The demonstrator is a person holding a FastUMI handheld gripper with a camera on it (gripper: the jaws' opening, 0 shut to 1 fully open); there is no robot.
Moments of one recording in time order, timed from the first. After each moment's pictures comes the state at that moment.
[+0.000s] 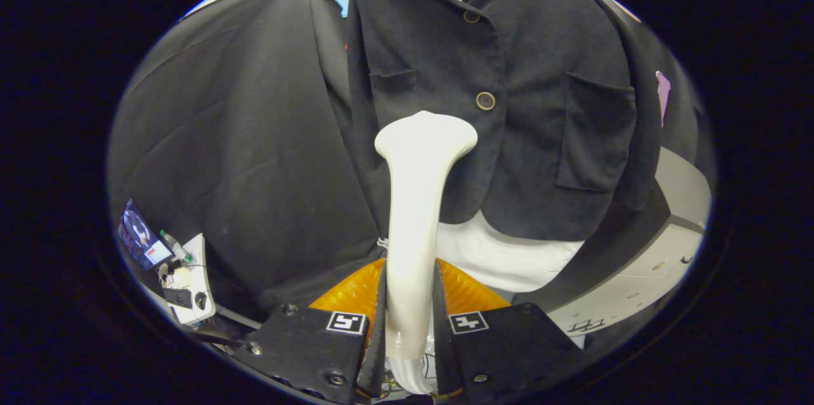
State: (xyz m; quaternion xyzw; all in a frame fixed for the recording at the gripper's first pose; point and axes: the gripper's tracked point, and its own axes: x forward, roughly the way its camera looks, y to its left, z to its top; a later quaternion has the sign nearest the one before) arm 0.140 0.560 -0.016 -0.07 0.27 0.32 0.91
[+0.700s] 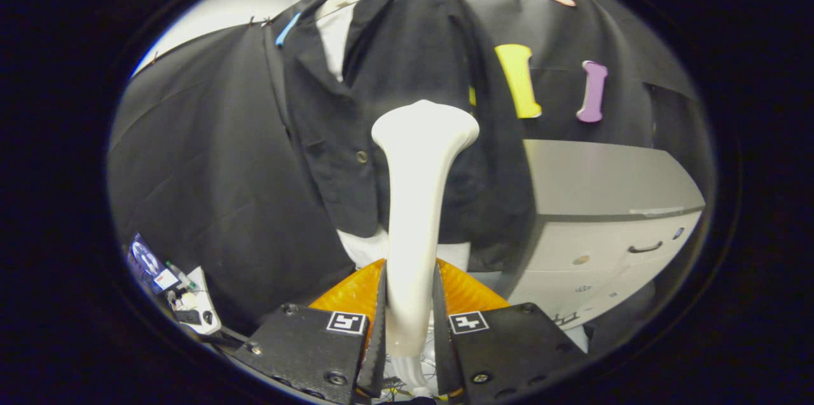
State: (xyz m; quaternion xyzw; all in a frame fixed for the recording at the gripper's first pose) arm 0.146 0.377 0.058 0.02 0.22 0.24 0.94
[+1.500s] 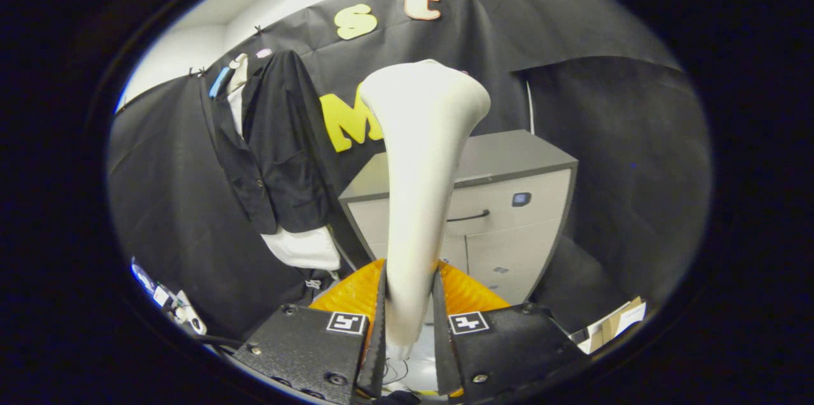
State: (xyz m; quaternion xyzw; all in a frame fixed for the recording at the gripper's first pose) arm 0.055 0.056 0.048 0.09 0.19 0.12 0.97
